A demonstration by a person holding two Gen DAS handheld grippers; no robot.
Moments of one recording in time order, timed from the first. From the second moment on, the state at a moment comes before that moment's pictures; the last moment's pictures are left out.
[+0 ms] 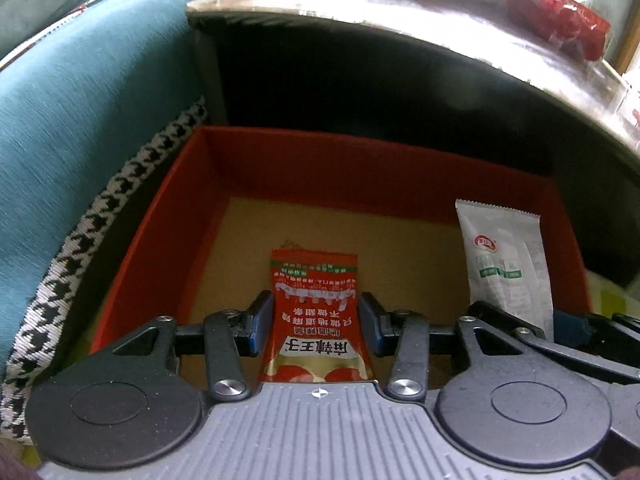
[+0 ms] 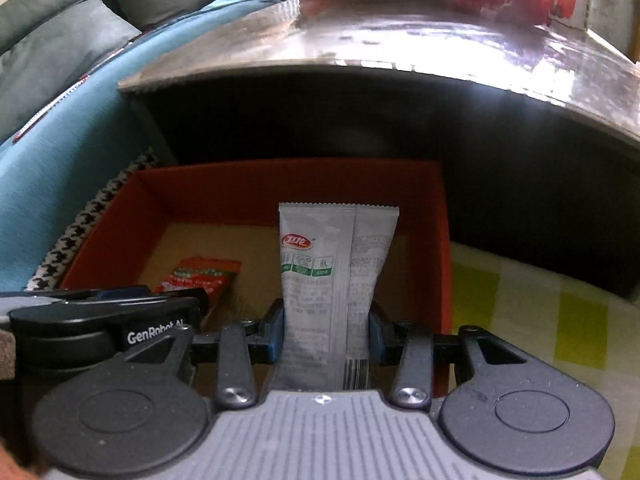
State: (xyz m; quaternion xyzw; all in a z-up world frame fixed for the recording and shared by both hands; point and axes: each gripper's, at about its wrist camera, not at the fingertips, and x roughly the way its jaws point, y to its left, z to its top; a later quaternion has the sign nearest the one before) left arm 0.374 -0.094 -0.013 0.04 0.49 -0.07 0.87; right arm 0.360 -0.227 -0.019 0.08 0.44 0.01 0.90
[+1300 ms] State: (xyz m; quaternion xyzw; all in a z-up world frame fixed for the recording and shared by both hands) left arm 0.363 -0.079 0.000 0.04 0.47 -0.03 0.88; right arm 0.337 -0.226 -0.002 0.06 0.42 0.00 0.90
